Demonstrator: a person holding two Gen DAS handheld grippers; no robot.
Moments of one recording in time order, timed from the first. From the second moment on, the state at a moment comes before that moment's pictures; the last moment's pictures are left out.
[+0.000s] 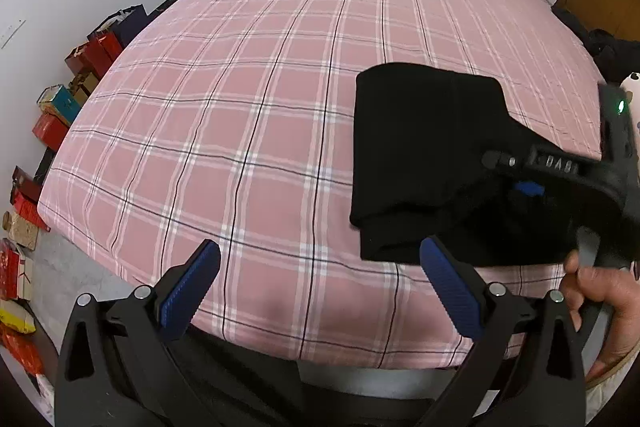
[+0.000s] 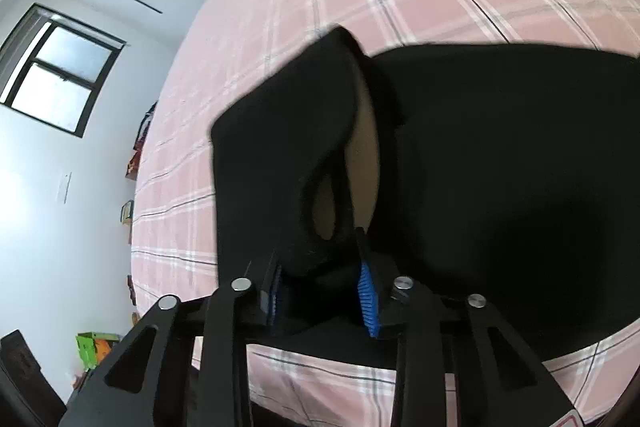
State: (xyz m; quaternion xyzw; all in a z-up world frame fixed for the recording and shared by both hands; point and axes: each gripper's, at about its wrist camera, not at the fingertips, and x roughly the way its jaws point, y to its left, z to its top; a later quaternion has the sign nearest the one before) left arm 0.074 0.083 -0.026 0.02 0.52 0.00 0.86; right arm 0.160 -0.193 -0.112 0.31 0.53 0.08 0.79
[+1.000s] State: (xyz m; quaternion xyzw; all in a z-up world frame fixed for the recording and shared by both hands) left arm 0.074 0.022 -0.033 0.08 0.53 -0.09 0.84; right arm 0.149 -0.248 -0.127 0.38 0.56 0.10 0.73
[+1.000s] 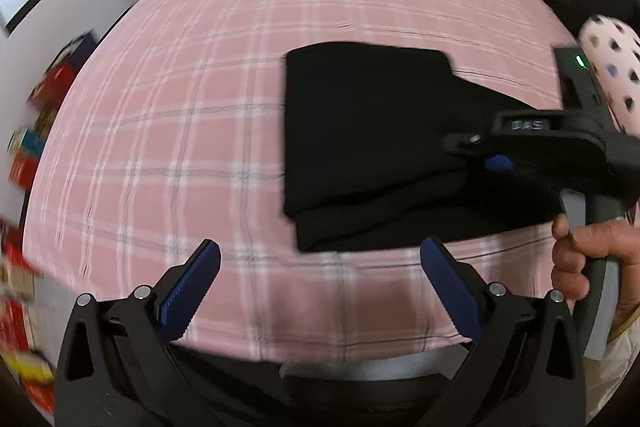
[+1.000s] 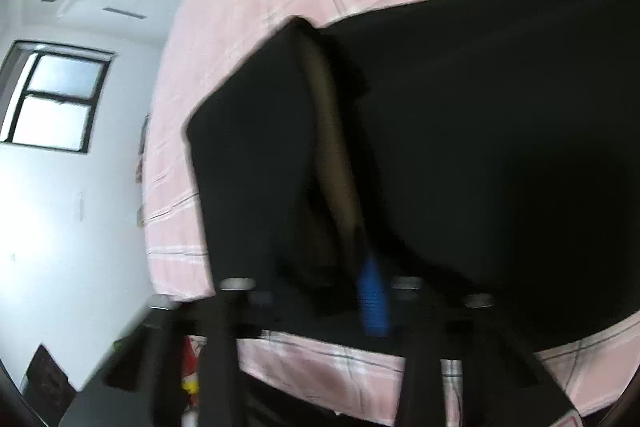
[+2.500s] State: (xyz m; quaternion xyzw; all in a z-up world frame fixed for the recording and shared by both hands) left arm 0.143 0.140 -0.022 -0.17 0.51 -0.05 0.84; right arm 0.160 -0.216 -0.065 0.15 0.52 0.06 0.84
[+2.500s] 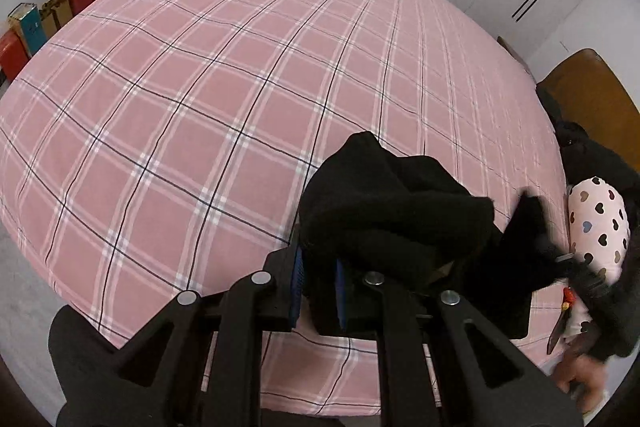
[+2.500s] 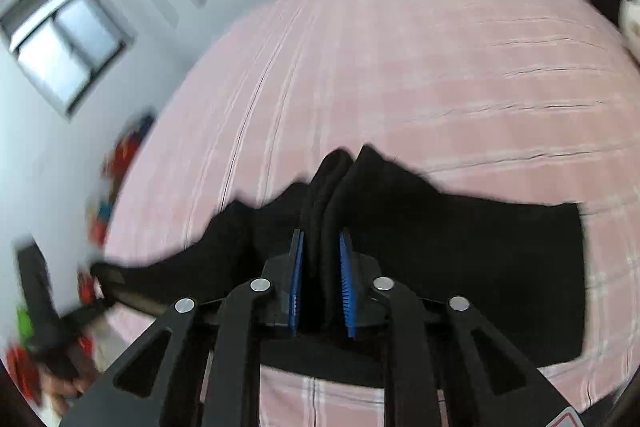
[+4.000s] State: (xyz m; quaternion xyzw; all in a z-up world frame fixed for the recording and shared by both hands) left arm 0.076 0.064 0.032 -0.04 0.49 -0.10 0.86; right arm 0.082 -0.320 -0.081 0.33 0.54 0.01 0.77
